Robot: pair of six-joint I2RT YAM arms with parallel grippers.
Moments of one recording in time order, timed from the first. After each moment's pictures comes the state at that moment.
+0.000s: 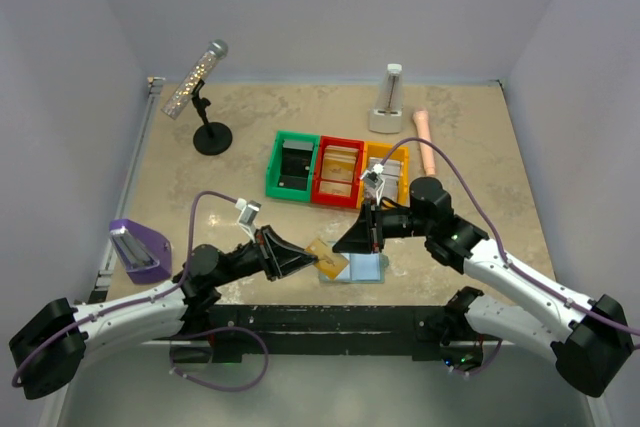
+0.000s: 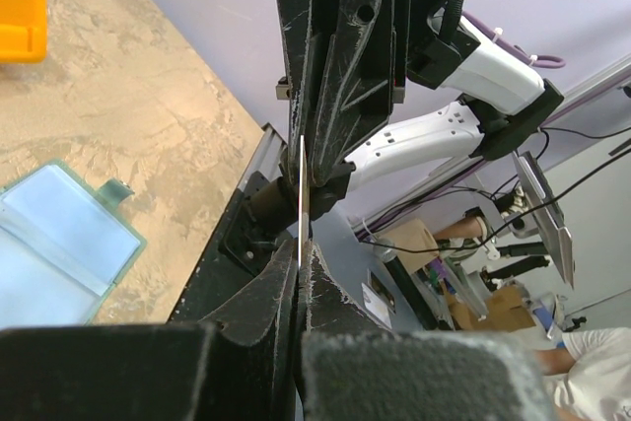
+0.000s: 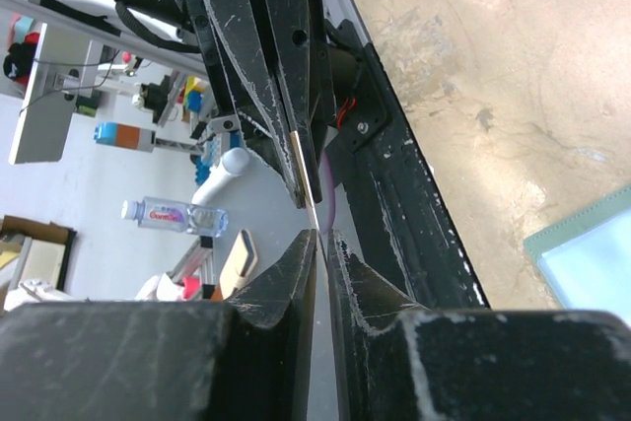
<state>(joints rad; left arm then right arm) -0.93 0.73 0.05 0.88 0.31 -0.99 0.70 0.93 0.60 0.04 -0.80 0.74</state>
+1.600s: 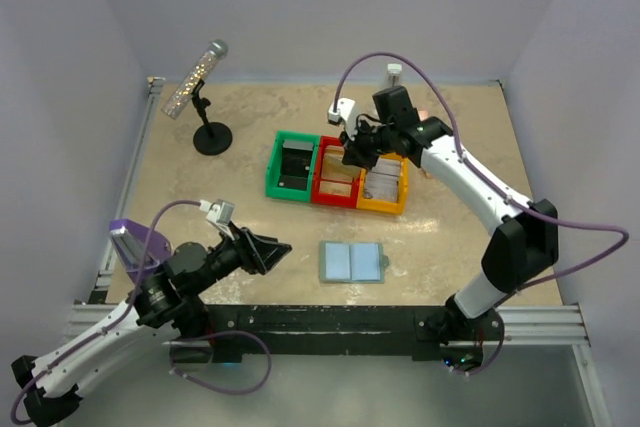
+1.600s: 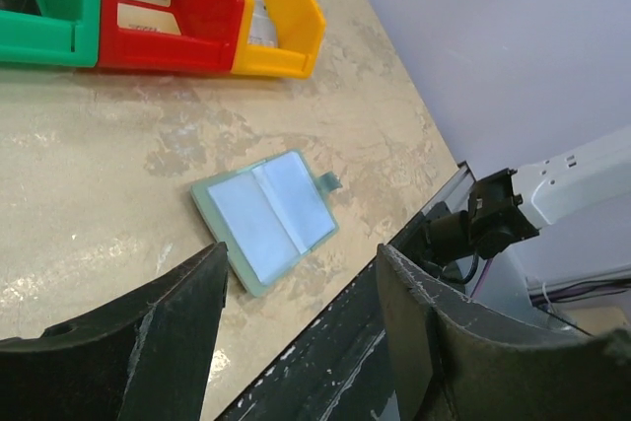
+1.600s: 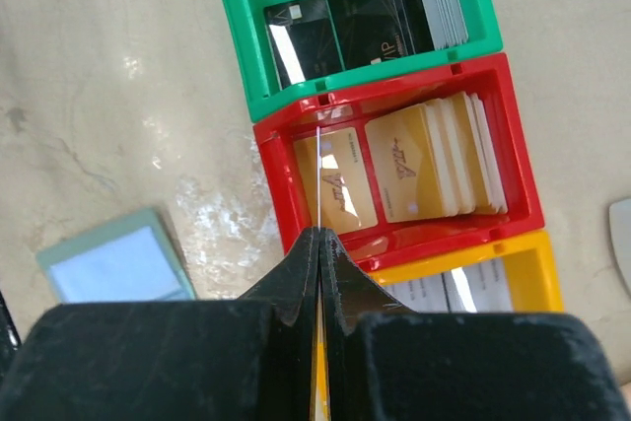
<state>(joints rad) -0.90 0.21 0.28 -0.20 -0.06 -0.78 0.51 1.58 1.42 -0.63 -0.47 -0.46</state>
